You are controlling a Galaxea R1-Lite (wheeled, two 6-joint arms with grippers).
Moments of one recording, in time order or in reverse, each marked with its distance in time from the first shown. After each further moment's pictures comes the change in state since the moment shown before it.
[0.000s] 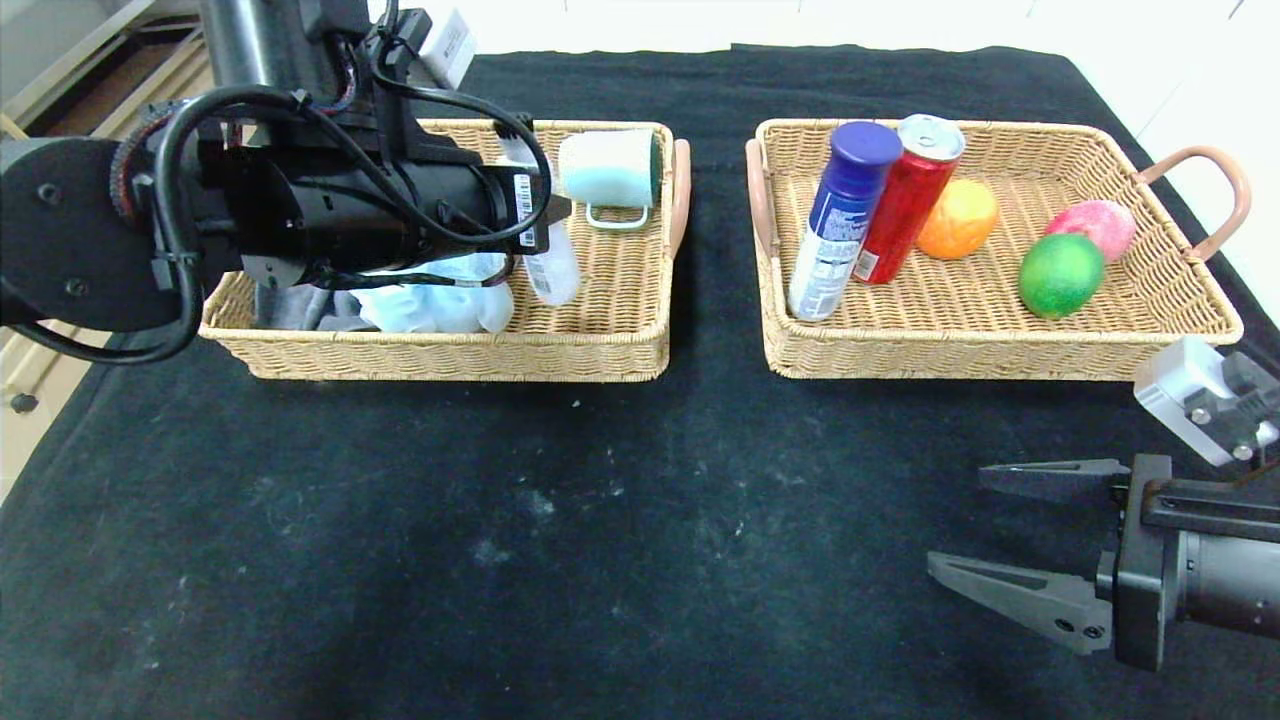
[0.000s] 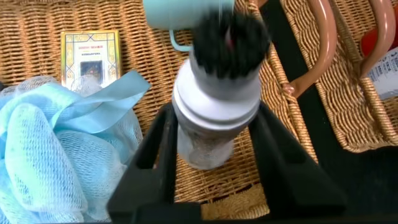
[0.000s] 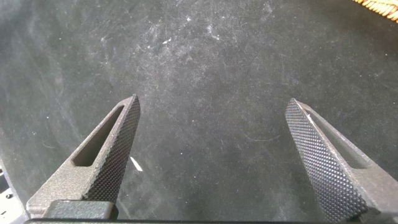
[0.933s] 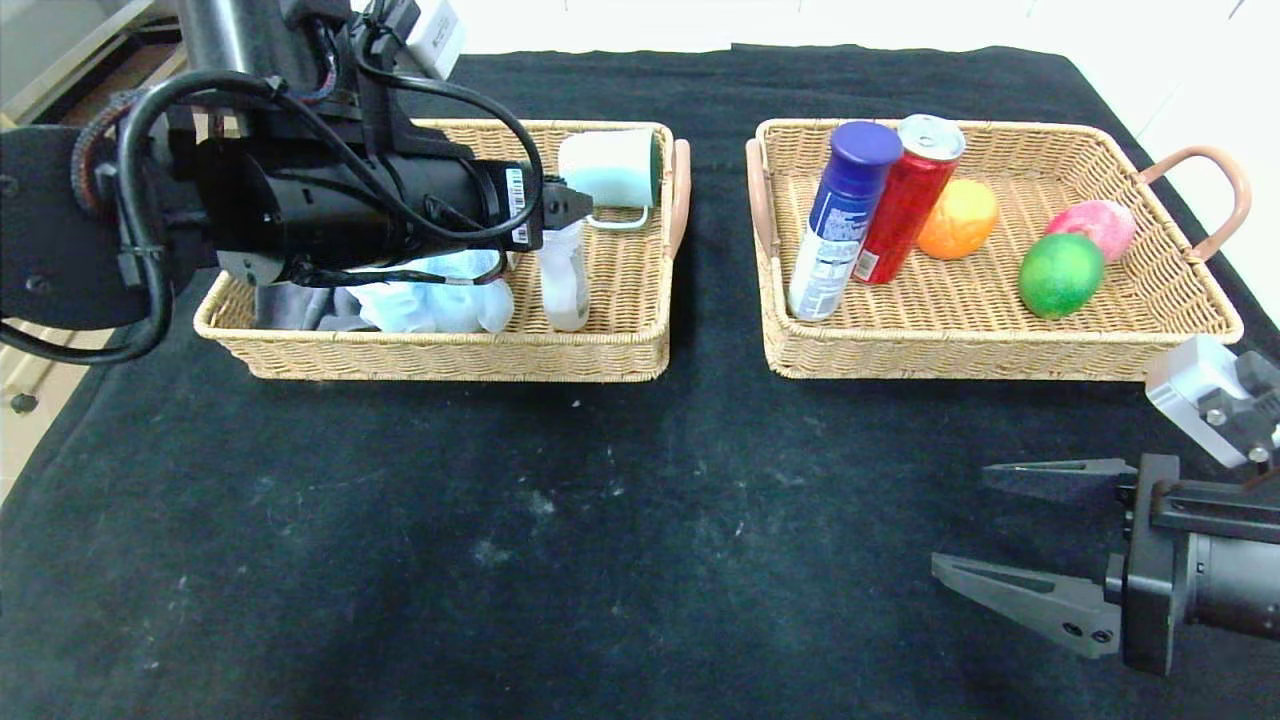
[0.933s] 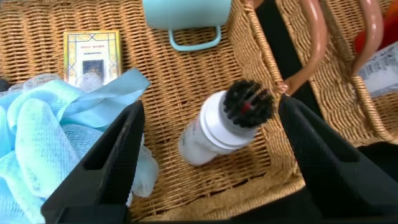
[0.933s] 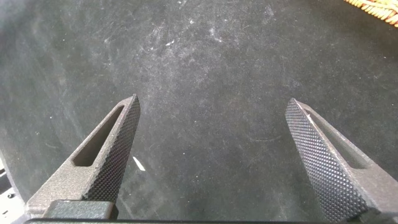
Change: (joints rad) left arm -0.011 -0.029 0.013 0.017 0.003 -0.001; right arm 0.006 -0.012 0.003 0.001 0.000 0.001
